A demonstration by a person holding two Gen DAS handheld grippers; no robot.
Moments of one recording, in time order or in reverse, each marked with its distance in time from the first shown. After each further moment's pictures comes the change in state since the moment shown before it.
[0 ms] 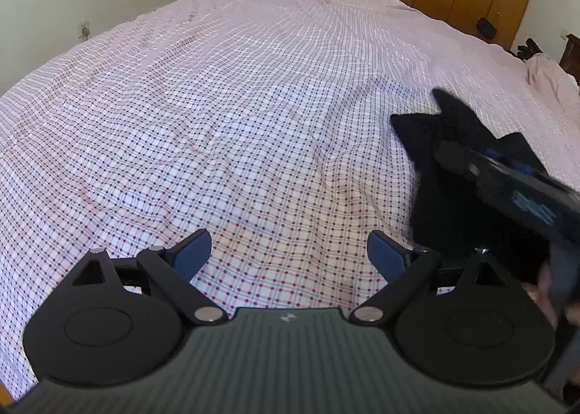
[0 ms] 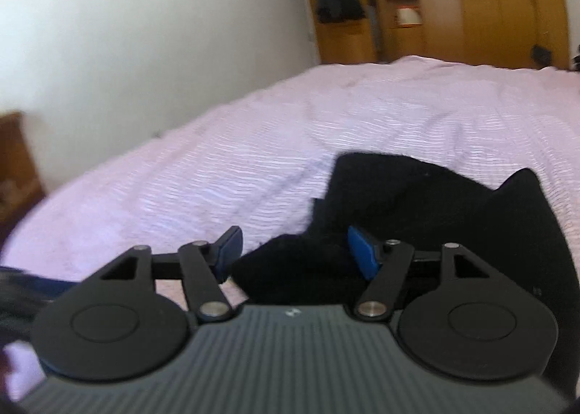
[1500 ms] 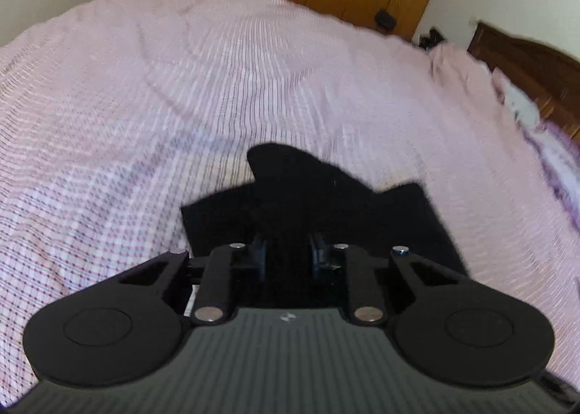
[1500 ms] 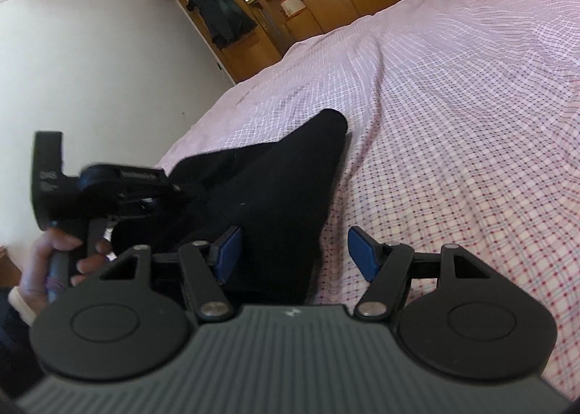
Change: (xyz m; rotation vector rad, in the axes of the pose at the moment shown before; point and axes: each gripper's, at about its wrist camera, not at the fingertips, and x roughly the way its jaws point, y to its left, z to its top) left arm 0.094 -0.142 0.083 0.129 -0.033 -0.342; right arm -0.106 -0.134 -0.055 0.449 -0.045 -0.134
